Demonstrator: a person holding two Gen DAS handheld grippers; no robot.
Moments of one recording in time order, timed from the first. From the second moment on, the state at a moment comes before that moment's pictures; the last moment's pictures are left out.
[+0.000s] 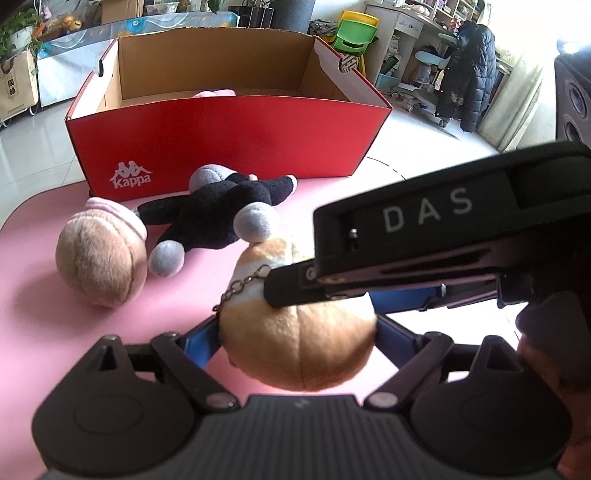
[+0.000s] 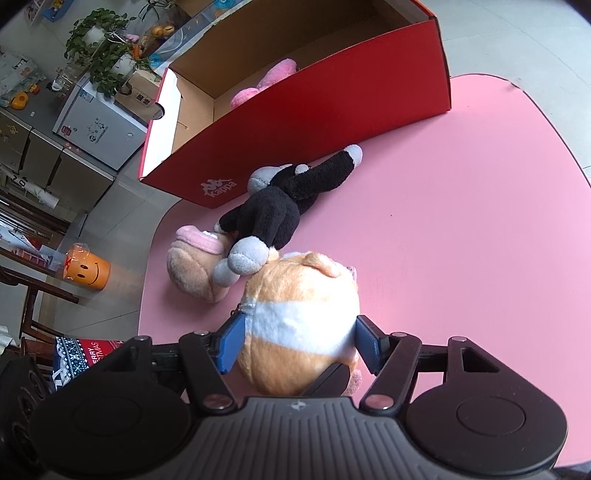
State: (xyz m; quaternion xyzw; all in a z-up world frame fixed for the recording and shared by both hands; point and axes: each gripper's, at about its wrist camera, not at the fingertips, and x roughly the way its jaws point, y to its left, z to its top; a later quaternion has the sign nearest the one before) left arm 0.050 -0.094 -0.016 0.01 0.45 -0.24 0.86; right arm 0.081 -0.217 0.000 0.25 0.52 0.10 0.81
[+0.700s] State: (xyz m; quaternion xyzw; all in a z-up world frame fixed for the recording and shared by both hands) left arm -0.002 -0.090 0.027 0.03 0.40 -0.24 0.88; right arm 0.034 -0.218 0.041 0.25 0.48 0.12 0.83
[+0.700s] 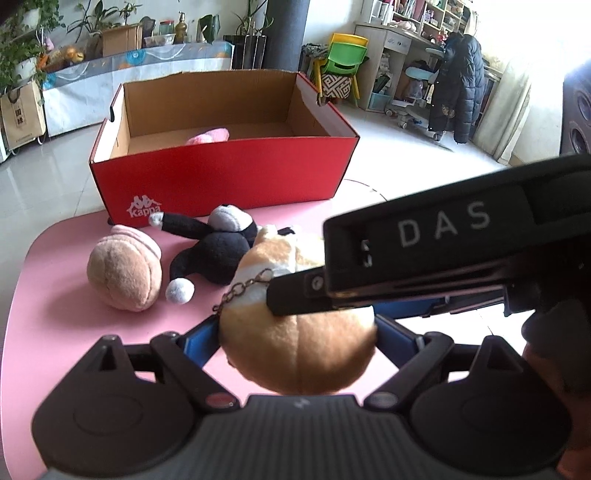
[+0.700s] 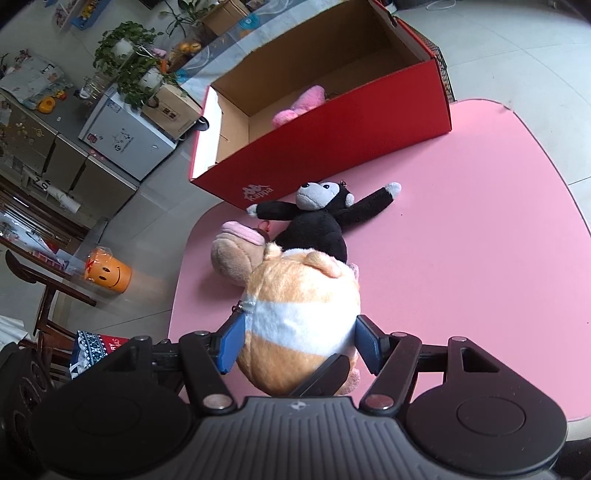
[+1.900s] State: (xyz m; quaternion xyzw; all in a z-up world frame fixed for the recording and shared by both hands) left arm 0.047 -0.090 0.088 0.02 0.33 -0.21 0.92; right arm 0.067 -0.206 0.104 0.19 0.40 0.16 0.88
